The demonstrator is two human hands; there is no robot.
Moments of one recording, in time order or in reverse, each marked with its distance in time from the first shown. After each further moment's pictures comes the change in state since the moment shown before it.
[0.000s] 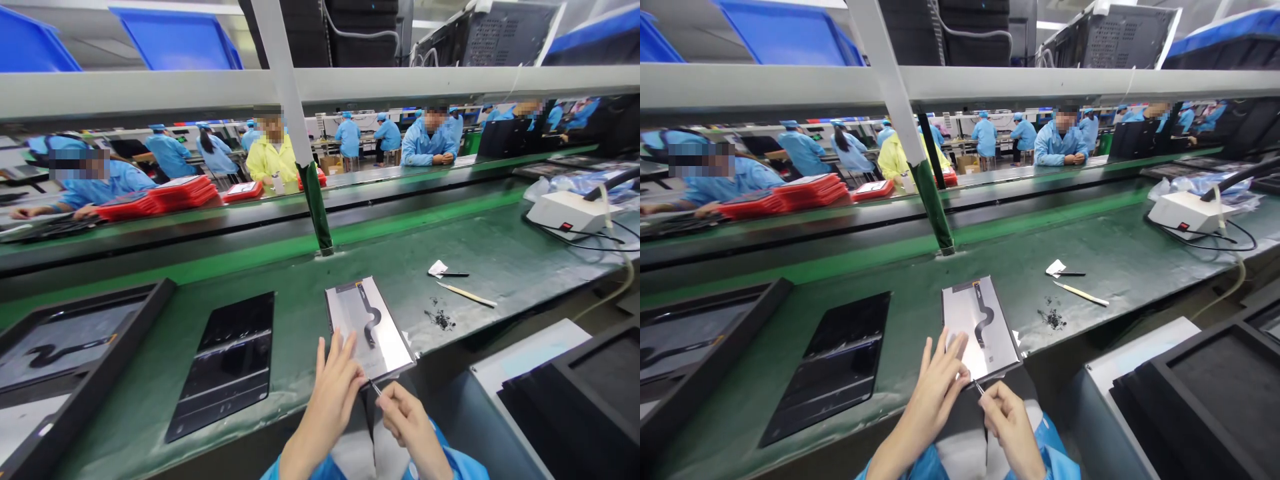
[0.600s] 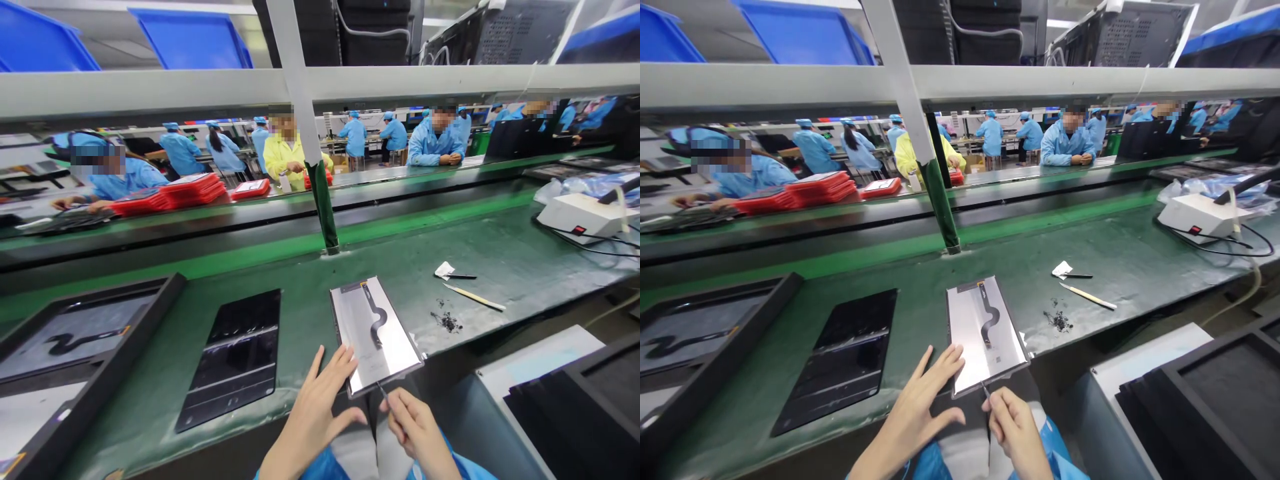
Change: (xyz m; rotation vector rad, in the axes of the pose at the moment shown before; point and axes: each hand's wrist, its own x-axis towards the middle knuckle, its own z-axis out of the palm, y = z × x) left_hand -0.025 -0.020 -0.016 -0.098 0.001 0.056; right_hand -0.002 0.008 -0.003 0.074 -0.020 0.036
